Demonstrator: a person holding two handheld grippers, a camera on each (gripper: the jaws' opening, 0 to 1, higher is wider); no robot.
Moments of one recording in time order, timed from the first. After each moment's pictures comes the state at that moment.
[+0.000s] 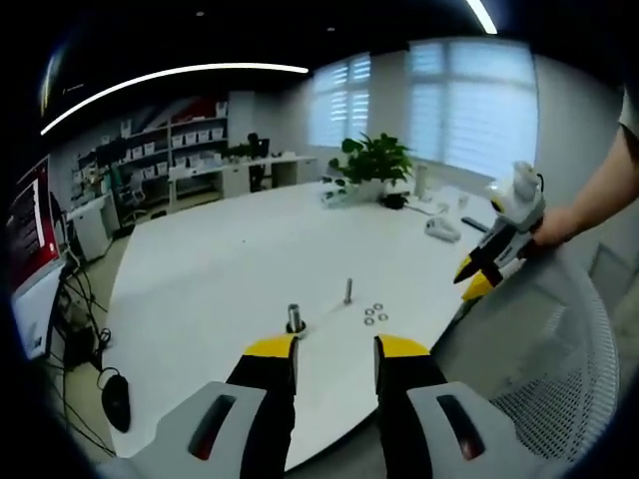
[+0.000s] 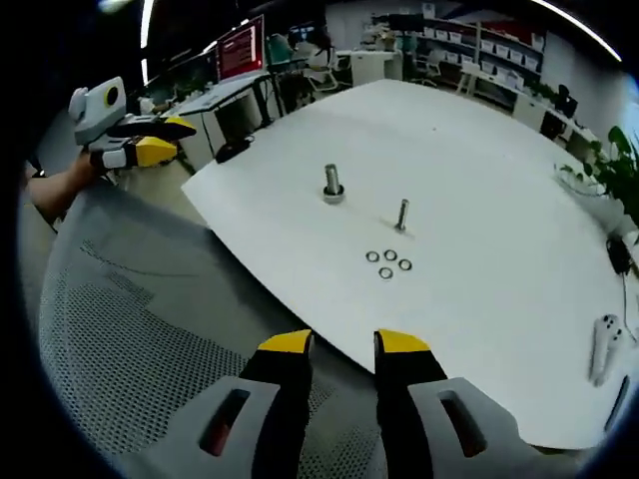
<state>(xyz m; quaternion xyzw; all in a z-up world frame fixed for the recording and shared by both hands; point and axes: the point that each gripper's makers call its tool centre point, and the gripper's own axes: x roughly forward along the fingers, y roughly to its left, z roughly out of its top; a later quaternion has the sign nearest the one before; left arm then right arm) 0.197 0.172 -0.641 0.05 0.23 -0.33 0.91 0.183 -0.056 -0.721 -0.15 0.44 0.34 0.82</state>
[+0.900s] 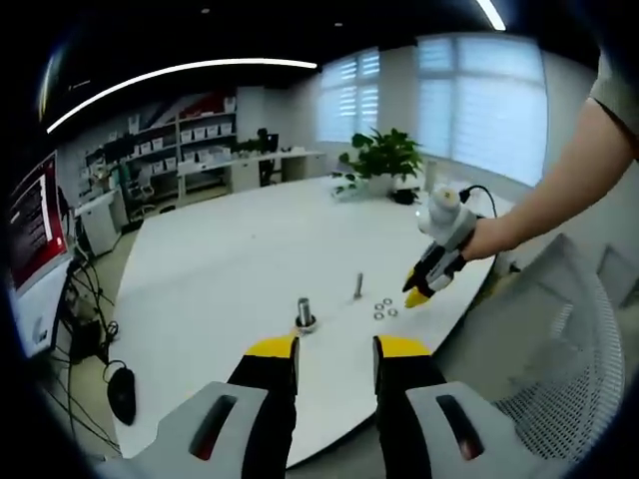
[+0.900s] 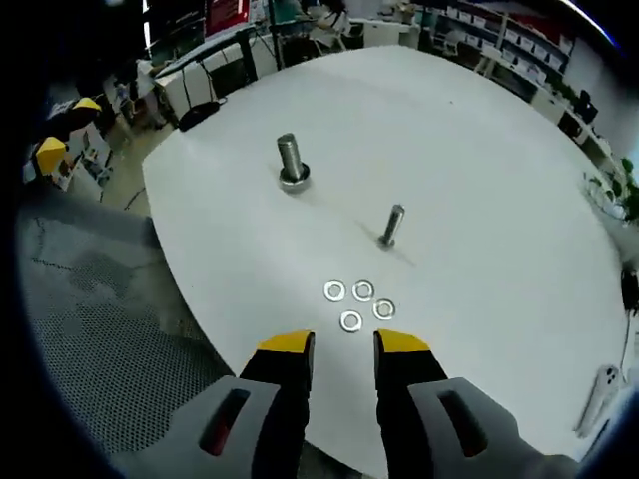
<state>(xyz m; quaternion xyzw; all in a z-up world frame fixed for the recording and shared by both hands) 0.200 0.179 -0.645 0.06 0.24 -0.31 0.92 0.274 -0.035 -0.805 -0.16 0.50 0.31 0.79</state>
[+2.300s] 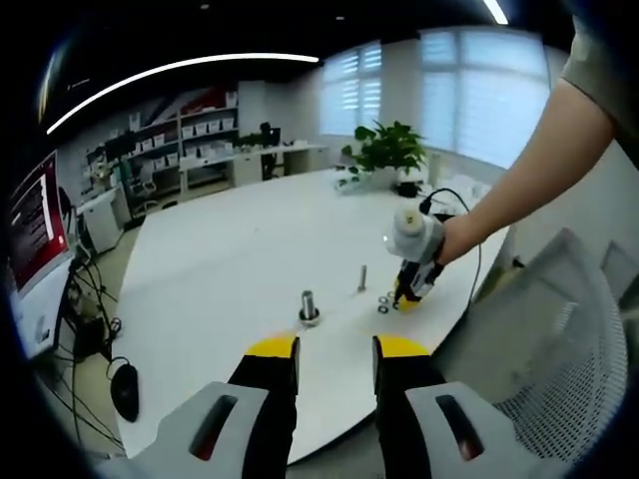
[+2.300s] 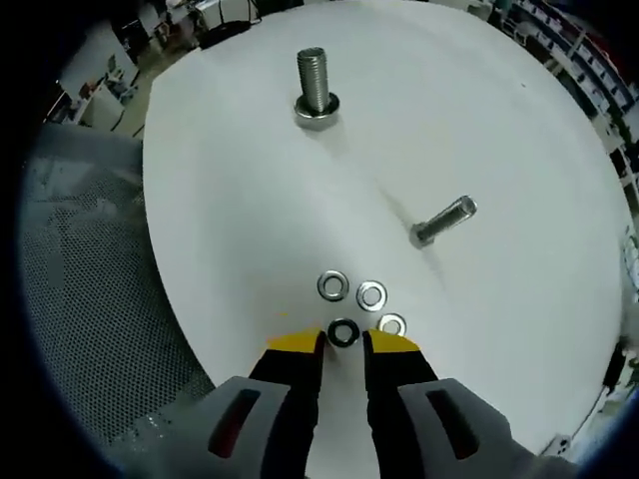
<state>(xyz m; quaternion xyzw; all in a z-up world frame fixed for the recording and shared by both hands) 0.201 0.182 -0.651 0.07 0.25 -0.30 0.92 0.283 -0.030 -0.845 -0.32 0.55 0.38 0.67</state>
